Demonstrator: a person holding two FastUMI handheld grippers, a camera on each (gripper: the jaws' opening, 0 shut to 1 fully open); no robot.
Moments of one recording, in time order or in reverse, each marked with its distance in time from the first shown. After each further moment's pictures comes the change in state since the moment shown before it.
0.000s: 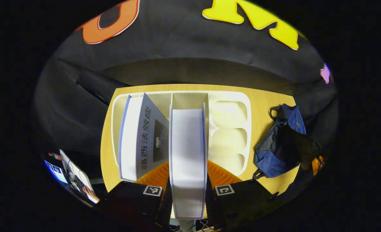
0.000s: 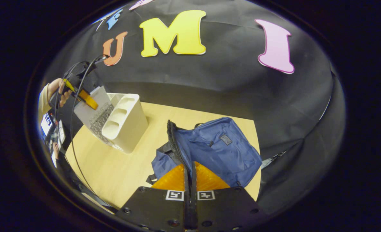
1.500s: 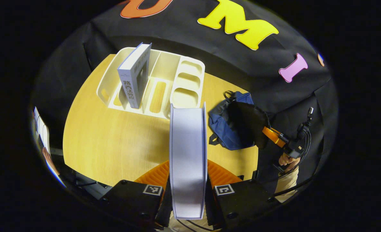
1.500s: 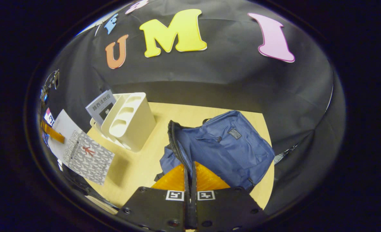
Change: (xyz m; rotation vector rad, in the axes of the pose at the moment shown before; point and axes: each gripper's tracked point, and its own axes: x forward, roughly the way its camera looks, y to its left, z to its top) left arm -0.097 -0.086 -0.179 -0.195 0.004 -0.393; right arm 0.005 0.014 -0.031 0.049 -0.002 0.069
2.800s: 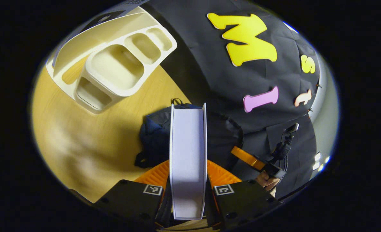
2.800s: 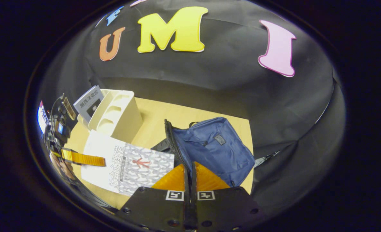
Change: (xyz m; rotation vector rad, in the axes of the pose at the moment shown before) left arm 0.147 -0.132 0.043 -0.379 -0.200 -0.688; right arm -0.012 -0.026 0.045 -0.065 0.054 -0.152
